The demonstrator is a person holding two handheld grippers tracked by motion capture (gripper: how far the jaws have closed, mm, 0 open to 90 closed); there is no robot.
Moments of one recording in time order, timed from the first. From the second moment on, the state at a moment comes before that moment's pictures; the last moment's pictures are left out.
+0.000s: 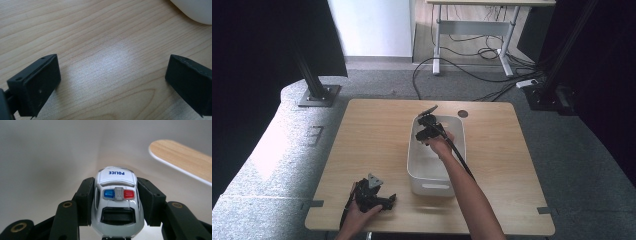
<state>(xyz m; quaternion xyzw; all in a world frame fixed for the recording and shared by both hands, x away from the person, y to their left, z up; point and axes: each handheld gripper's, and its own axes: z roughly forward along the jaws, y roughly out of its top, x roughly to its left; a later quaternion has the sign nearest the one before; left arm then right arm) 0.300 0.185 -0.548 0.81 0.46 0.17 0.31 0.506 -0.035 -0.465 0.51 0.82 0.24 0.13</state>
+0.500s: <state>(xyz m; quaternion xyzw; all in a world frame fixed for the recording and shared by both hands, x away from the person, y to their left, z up) 0.300 0.185 -0.548 0.81 0.46 0.17 0.31 0.511 -0.030 -0.471 0.51 0.82 0.22 0.12</state>
